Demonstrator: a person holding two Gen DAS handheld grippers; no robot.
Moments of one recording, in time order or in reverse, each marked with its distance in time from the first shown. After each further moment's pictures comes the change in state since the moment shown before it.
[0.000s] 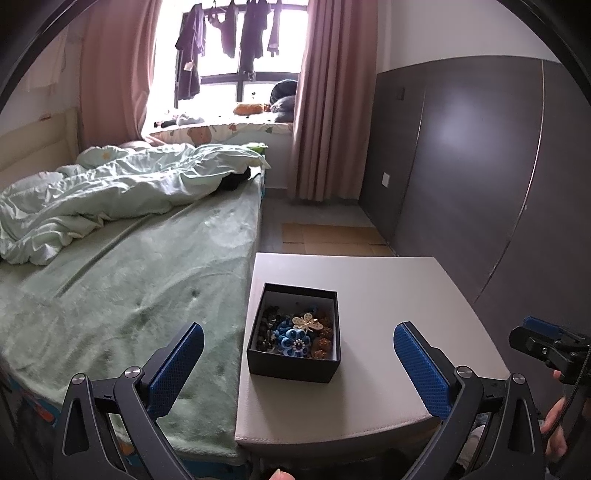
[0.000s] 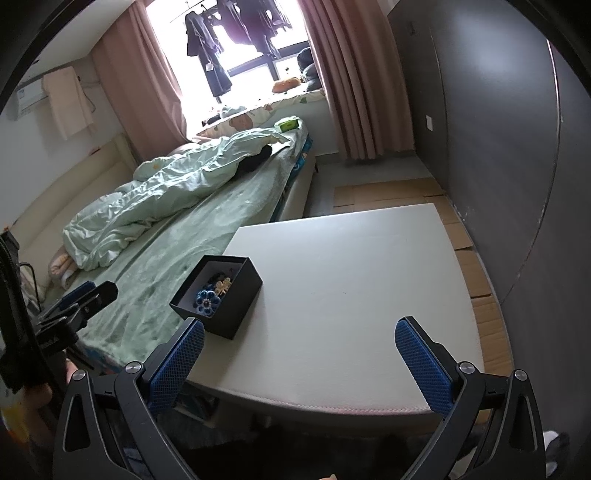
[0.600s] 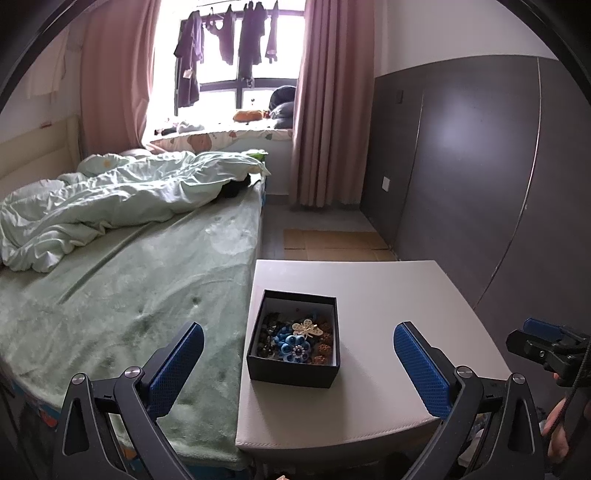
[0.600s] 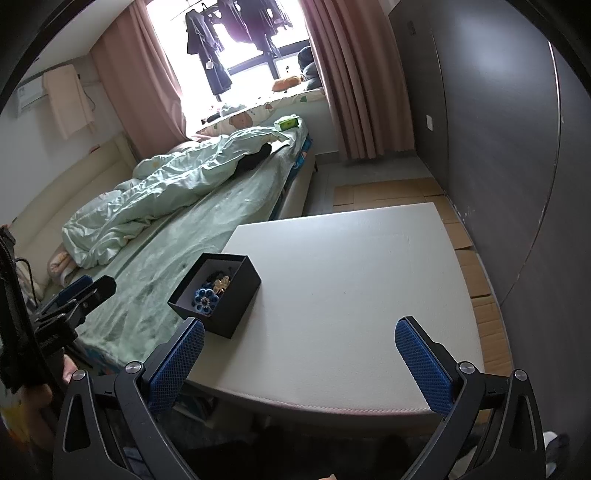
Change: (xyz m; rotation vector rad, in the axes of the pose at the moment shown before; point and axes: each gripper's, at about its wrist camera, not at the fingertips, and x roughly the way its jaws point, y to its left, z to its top) left arm -0.002 -0.003 0.002 0.013 -0.025 0.007; right arm 0.002 0.000 0.000 -0.001 0.006 -0.003
